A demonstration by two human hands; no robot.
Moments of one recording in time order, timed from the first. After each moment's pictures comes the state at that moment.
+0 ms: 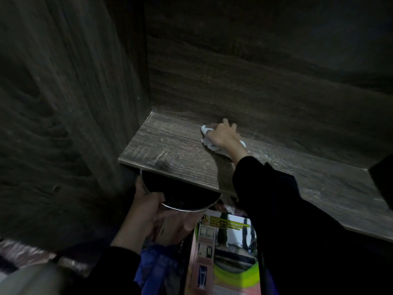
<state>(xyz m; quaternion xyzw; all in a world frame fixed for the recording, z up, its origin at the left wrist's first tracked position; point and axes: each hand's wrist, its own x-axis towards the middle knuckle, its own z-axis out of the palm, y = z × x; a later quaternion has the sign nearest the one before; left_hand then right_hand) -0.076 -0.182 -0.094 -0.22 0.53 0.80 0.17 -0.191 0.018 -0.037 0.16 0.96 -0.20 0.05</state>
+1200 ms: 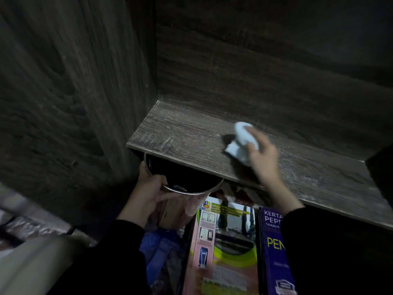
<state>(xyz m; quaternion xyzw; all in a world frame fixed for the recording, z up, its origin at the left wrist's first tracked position) -0.073 -0.190 -0.087 -0.20 0.54 0.80 0.17 -0.069 0.049 -0.054 0.13 0.86 -0.45 -0.22</state>
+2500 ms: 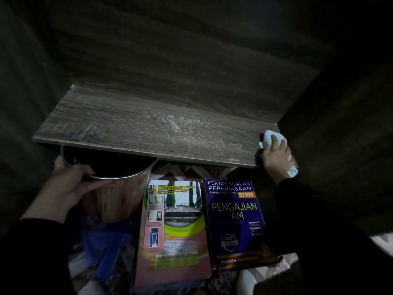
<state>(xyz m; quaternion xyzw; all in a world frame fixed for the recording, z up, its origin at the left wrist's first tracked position) -0.083 -0.192 -0.105 -0.18 0.55 0.80 0.16 0.051 0.248 -0.085 0.46 0.88 -0.12 -0.10</state>
